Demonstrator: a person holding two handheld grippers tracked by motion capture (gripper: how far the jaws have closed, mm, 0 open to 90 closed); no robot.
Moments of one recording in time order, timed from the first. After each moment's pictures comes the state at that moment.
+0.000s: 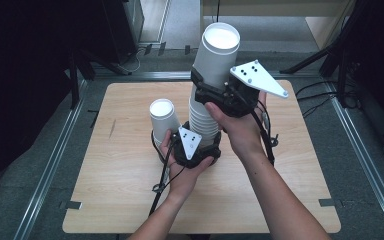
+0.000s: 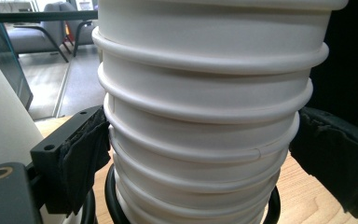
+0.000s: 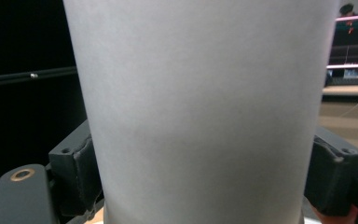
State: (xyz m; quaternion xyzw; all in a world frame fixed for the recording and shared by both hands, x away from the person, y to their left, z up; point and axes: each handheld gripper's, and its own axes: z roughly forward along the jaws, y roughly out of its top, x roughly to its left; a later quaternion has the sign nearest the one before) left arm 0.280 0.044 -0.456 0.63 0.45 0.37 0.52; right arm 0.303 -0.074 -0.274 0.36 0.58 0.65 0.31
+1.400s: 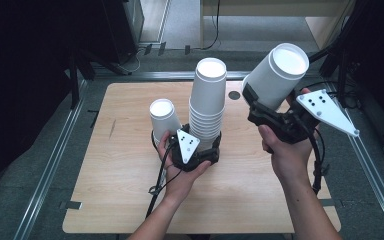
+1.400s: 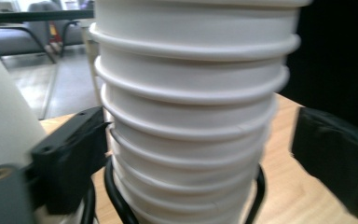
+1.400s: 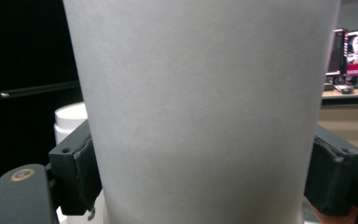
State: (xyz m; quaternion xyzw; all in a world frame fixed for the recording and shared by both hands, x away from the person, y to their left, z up) left arm 0.269 0.052 -0.454 0.65 0.42 0.35 0.53; right arm 0.262 -0.167 -0.293 0.39 0.54 0.66 0.35
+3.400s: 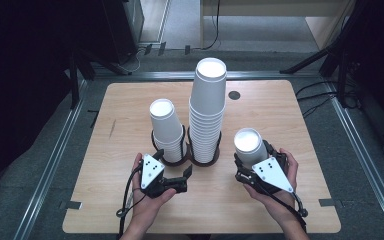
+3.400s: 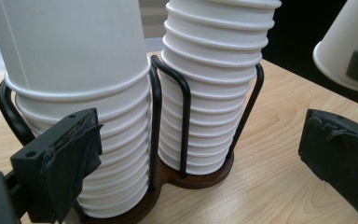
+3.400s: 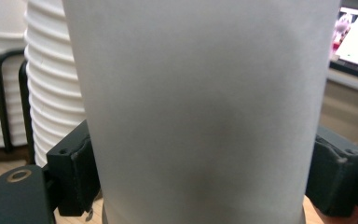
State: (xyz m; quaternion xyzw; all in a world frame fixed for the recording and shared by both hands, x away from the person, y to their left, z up) left arm 0.214 0.128 -0.479 0.67 0.43 0.28 0.53; right arm 0.234 -0.164 -0.472 0.35 0.68 0.47 0.44
